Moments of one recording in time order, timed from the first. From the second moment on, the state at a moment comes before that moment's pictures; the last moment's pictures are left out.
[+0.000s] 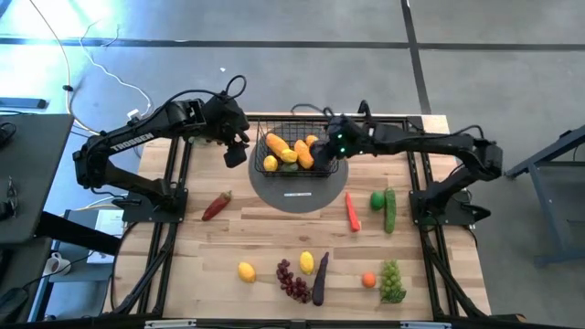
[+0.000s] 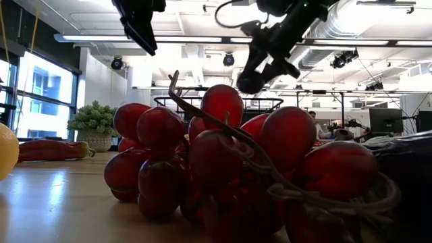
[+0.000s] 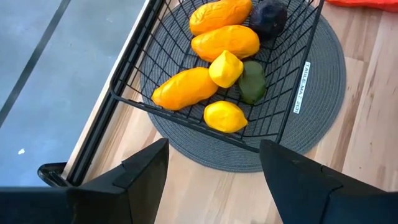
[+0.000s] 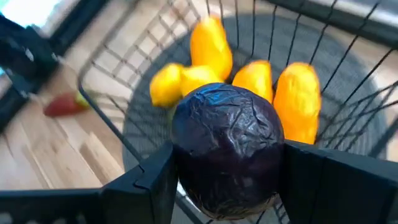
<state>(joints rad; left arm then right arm) 0.53 1.29 1.36 -1.05 -0.09 0.11 -0.30 1.49 1.18 -0.50 0.07 0.62</state>
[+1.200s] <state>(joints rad) 0.53 1.29 1.36 -1.11 -0.16 0.14 -0.28 1.57 1.27 -0.51 0.08 0.68</state>
